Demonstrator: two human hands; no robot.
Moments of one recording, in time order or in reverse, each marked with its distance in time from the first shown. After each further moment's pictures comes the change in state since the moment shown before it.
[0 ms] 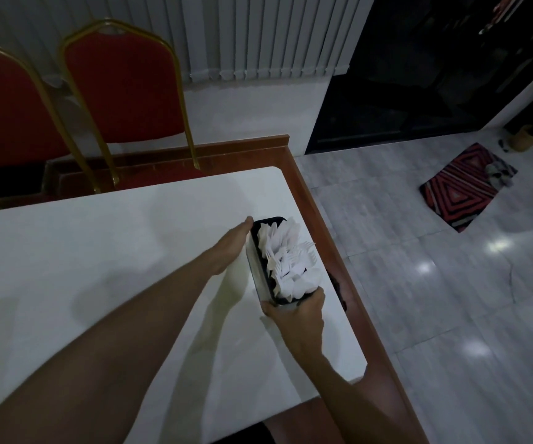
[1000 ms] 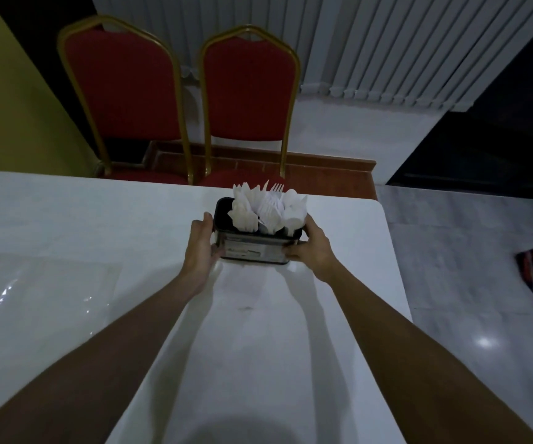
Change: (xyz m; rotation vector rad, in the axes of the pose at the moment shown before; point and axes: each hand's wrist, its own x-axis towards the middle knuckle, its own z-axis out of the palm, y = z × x) left_hand -0.050 -0.087 -0.180 -0.705 0.693 0.181; right_hand 0.102 -0.158 0.157 0.098 -0.746 -0.250
